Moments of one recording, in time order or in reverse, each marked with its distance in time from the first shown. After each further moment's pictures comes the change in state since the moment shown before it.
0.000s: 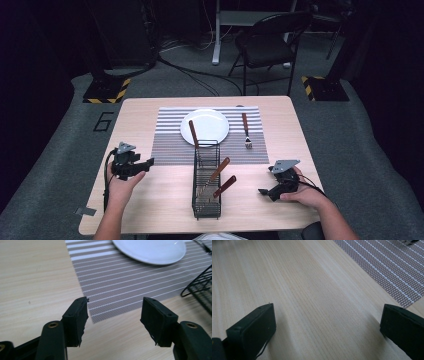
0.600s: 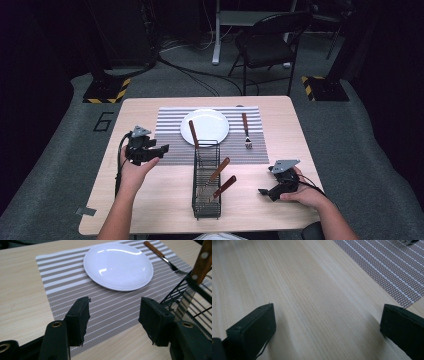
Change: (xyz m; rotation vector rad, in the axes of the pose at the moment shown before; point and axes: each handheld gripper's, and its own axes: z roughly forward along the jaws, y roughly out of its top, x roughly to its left) left arm -0.036 0.054 0.003 -0.026 -0.081 0.066; right arm 0.000 0.000 0.000 0.001 0.000 0.000
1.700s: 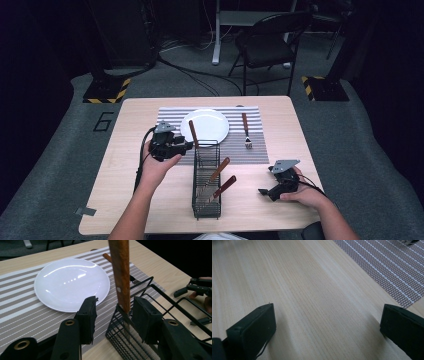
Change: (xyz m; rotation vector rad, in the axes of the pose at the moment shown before) left arm -0.060 0.027 0.019 -0.031 -0.182 0.081; right arm 0.000 0.000 0.000 -0.002 0.000 -0.004
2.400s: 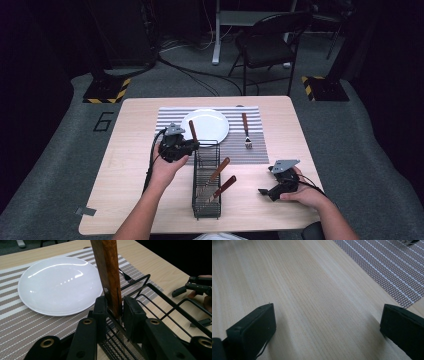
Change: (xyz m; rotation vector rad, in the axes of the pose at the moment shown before) left arm -0.008 -0.005 0.023 -0.003 -0.026 0.002; right arm 0.000 0.000 0.000 0.000 0.000 0.001
